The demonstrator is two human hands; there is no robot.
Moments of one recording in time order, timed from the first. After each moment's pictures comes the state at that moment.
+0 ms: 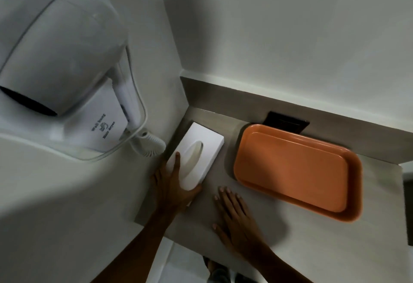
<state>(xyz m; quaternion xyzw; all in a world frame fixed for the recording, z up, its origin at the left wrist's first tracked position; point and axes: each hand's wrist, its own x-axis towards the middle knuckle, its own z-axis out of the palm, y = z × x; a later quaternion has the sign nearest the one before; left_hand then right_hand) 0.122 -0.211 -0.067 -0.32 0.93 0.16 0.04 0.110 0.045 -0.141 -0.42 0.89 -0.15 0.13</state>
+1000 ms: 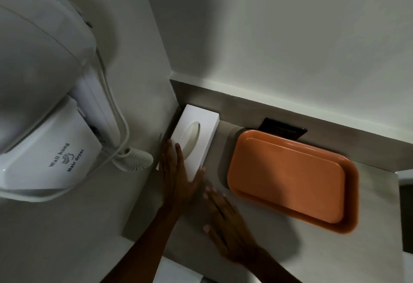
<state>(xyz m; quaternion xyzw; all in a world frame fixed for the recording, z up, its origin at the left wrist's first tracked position) 0.054 -0.198 -0.090 -0.26 0.94 0.20 -0.08 0.080 0.027 -0.115 -0.43 0.83 -0.35 0.10</state>
